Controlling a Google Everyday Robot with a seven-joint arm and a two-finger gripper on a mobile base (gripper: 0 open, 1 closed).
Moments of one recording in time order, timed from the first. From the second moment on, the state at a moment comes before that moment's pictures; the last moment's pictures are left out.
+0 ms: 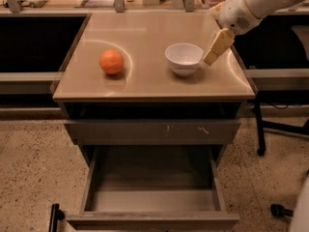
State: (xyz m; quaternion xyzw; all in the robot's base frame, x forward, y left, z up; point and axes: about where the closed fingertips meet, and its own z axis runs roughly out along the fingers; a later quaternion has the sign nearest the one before) arm 0.671 -0.156 0.936 -0.61 0.71 0.08 0.34
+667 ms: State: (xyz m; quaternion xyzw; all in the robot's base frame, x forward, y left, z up) arm 0.726 -0.138 0.938 -0.61 0.70 0.09 0.37
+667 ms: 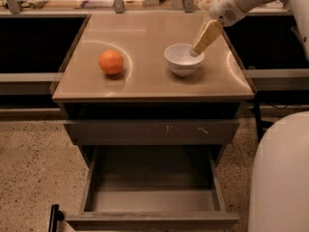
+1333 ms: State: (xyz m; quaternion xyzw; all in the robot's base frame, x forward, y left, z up) arm 0.732 -0.121 0.924 -0.60 0.70 0.13 0.38
